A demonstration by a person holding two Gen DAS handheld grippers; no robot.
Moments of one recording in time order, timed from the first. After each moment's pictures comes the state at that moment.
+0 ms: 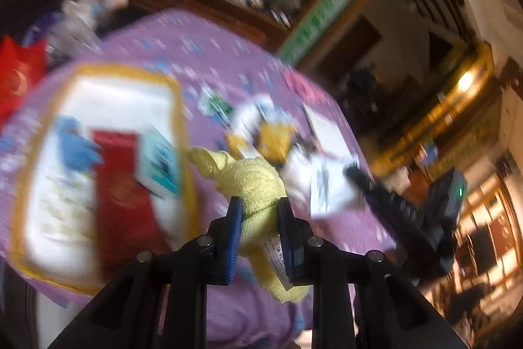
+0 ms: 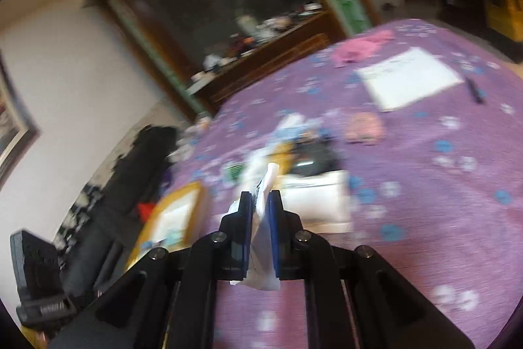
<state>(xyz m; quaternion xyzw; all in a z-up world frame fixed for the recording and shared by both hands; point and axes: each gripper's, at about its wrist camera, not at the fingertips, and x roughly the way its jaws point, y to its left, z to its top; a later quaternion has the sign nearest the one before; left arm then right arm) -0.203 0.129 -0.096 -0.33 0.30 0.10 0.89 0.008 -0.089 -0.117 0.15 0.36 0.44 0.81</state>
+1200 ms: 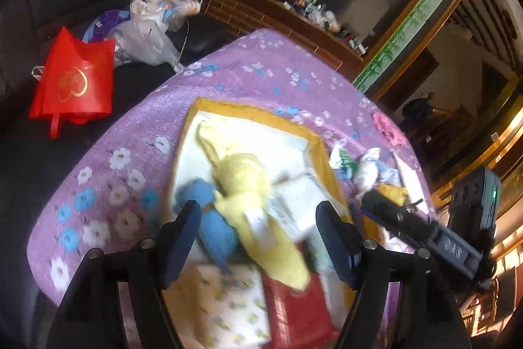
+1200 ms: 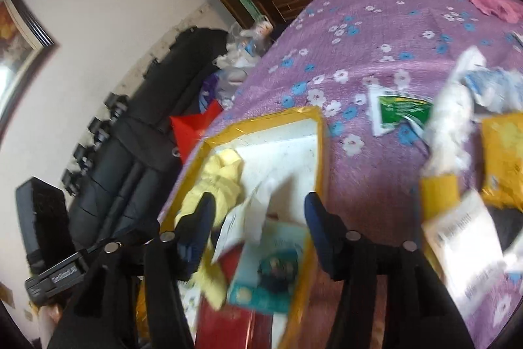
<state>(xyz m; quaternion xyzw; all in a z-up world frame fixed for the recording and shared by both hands) -0.219 0.268 -0.146 -0.34 0.30 0.22 0.86 -0.017 0.104 -0.151 0.05 0.46 0.53 0.71</state>
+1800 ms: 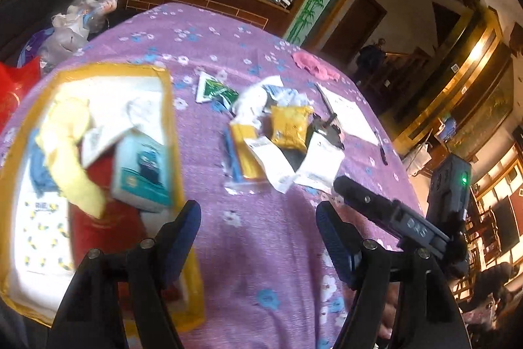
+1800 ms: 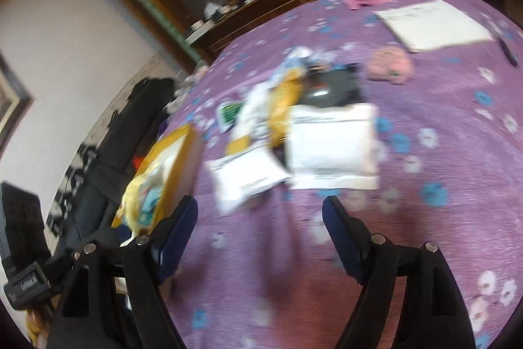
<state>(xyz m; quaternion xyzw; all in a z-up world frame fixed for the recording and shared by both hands) -0.147 0.107 -0.136 -0.28 0.36 0.09 0.89 0.030 -0.085 -0.175 0.12 0.45 0.40 0.79</state>
